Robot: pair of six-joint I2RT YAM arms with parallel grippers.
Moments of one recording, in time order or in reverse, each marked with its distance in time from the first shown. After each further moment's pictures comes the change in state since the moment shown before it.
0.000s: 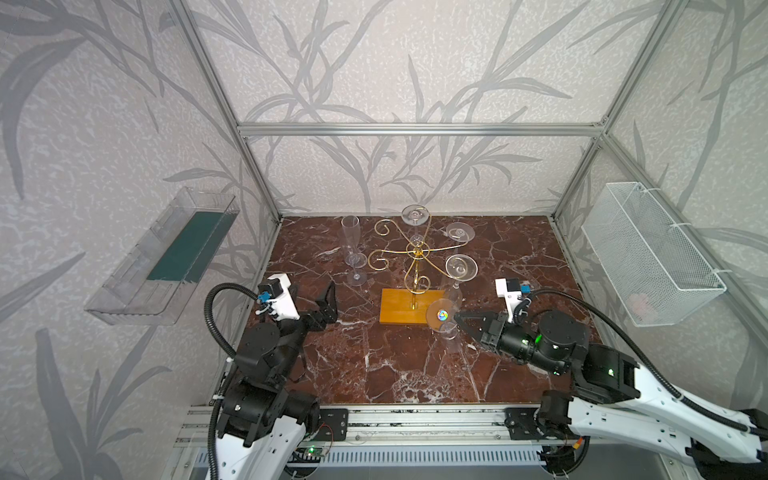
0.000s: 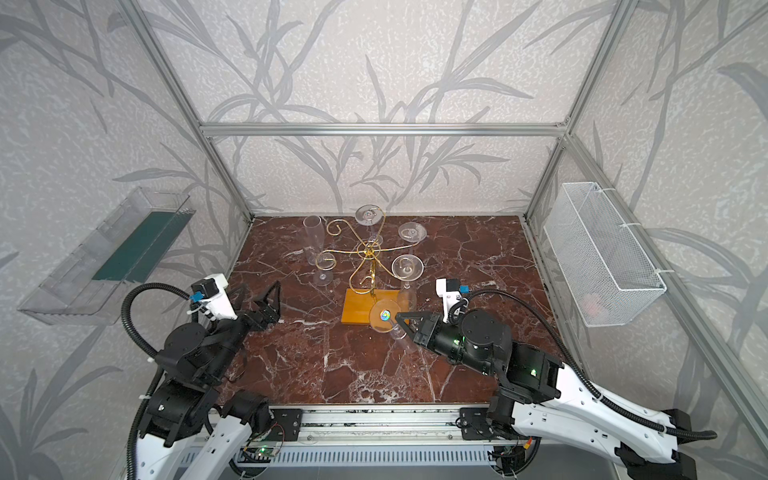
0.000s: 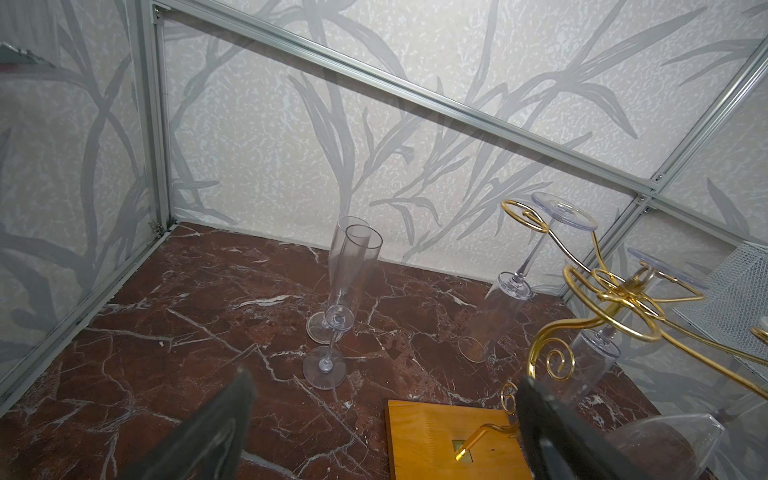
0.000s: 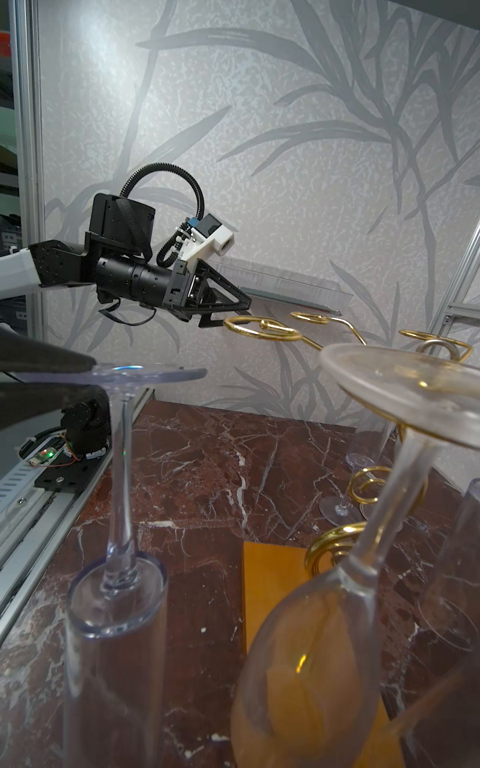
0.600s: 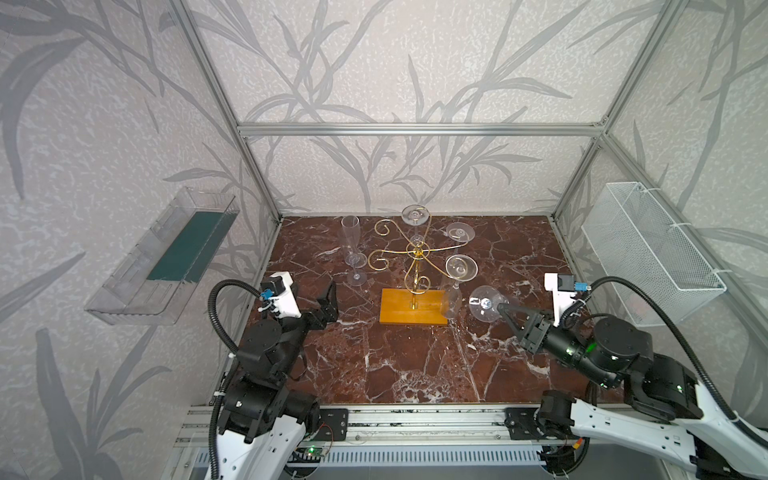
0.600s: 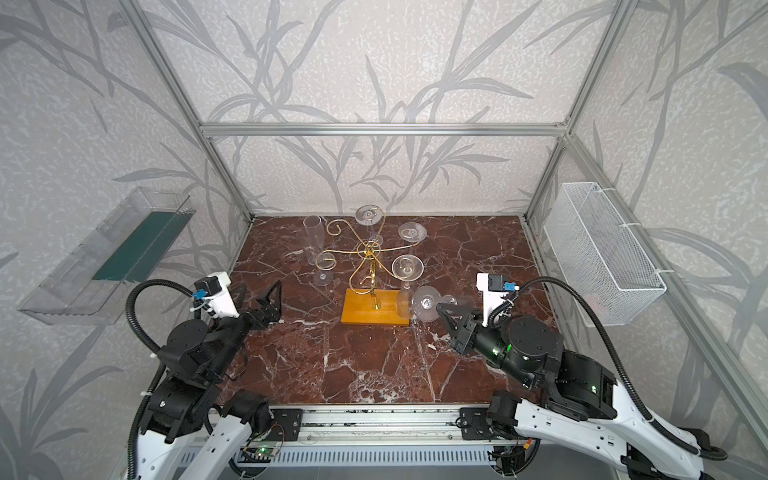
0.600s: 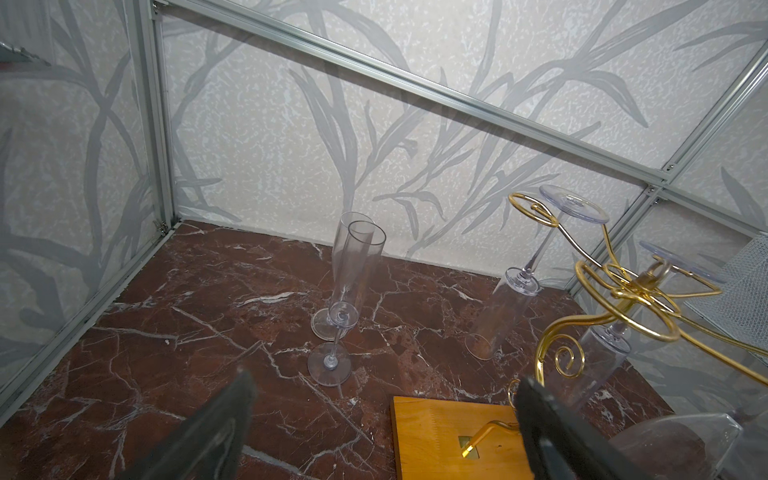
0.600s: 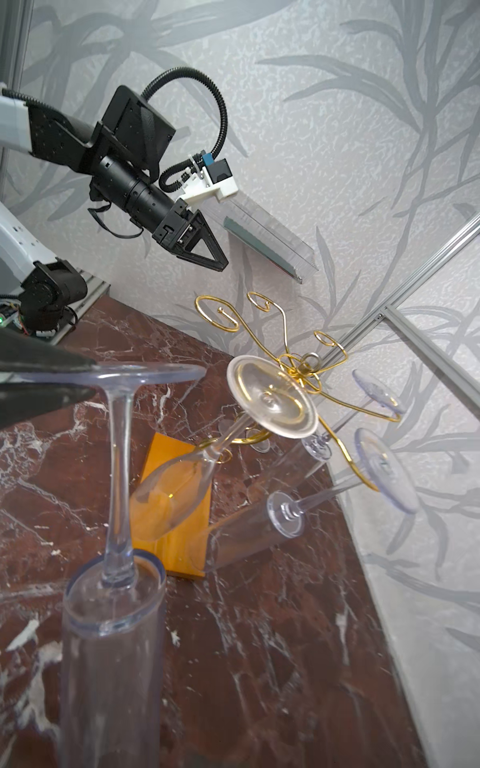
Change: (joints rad) left arm 0.000 0.026 0.011 -0.004 -0.003 0.017; right arm 0.000 -0.115 0.193 -0.286 0.232 -0.503
